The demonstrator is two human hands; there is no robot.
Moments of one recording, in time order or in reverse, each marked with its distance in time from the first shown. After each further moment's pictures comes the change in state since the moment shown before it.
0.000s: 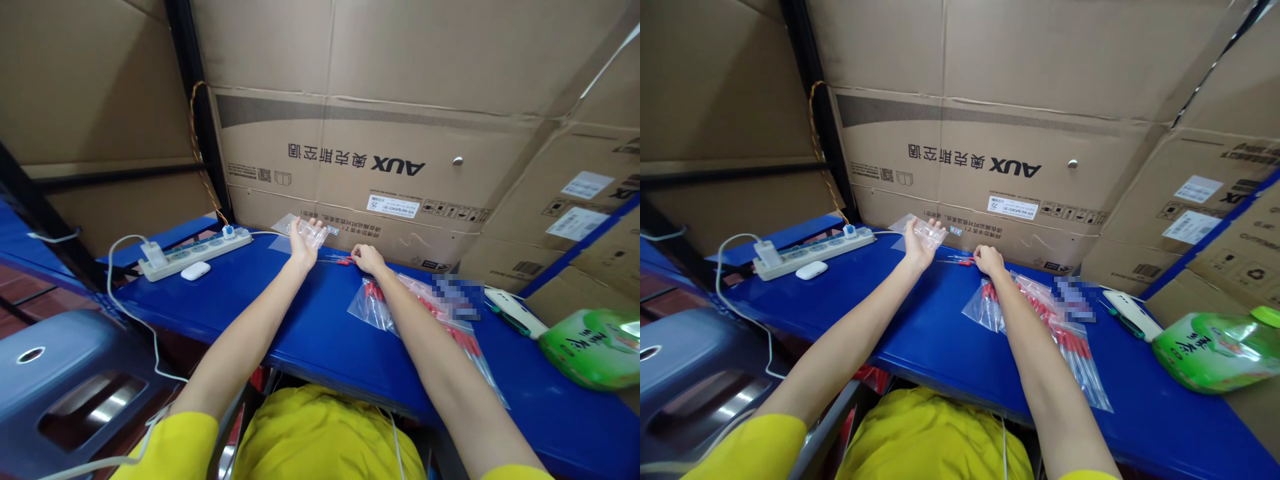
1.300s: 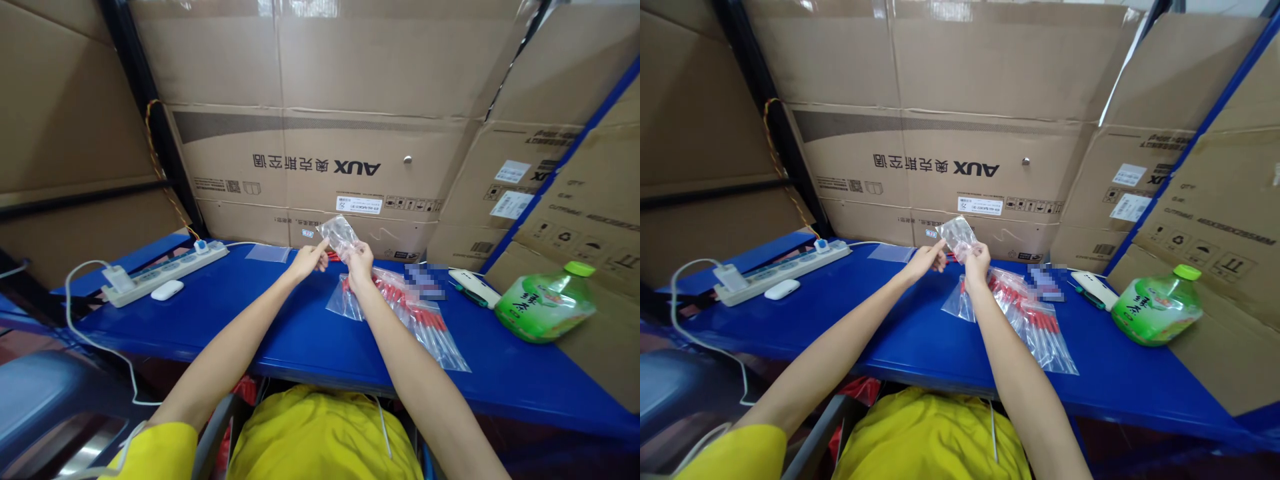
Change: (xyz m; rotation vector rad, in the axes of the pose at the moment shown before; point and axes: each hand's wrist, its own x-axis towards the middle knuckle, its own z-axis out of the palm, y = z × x) left_hand -0.037 -0.035 -0.004 1.519 -0.561 -0.012; right_hand -0.064 -0.027 -0.008 1.249 0.615 0.221
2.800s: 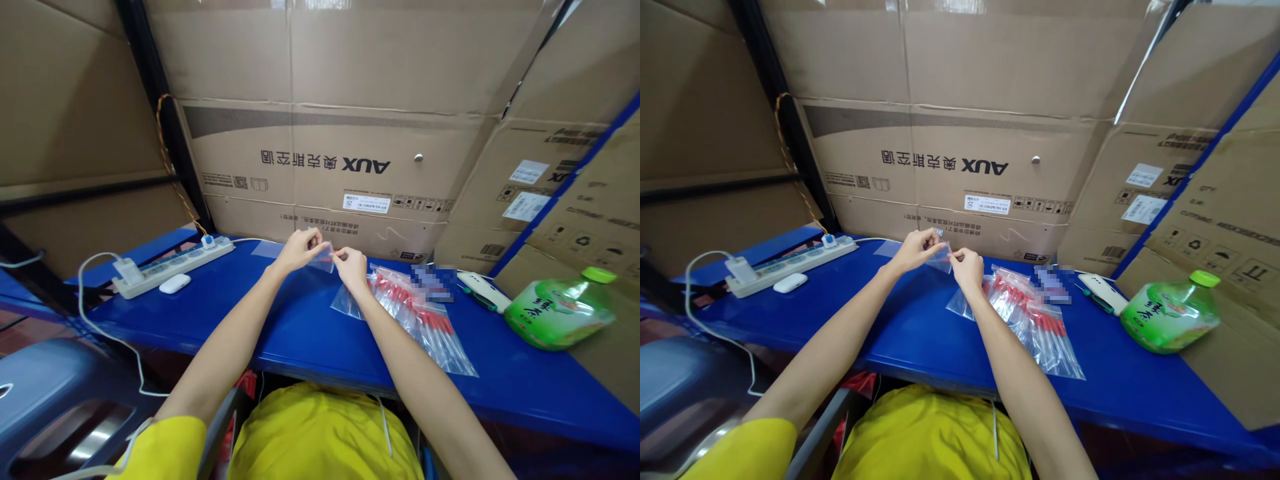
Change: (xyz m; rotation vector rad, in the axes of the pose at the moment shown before) left_hand 0.001 0.001 -0.046 0.491 0.118 0.544; right_hand -0.023 -0.014 0.003 -0.573 -0.236 -0.158
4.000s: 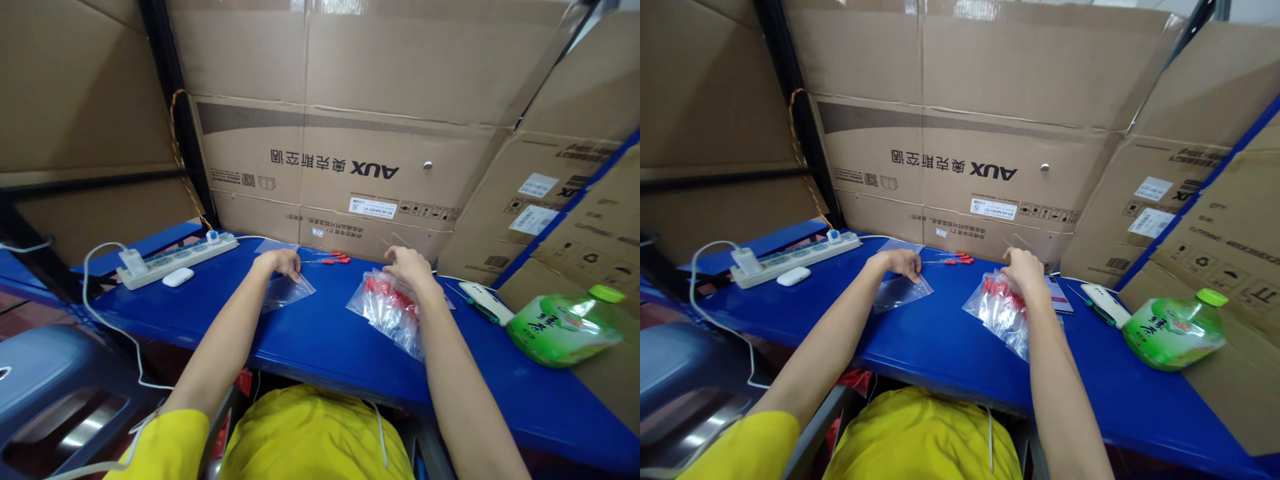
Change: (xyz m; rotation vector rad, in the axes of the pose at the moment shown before) left_hand -0.010 -0.055 -0.028 0.242 -0.741 -0.580; right_hand 0.035 0.018 -0.138 -0.738 -0.171 -0.063
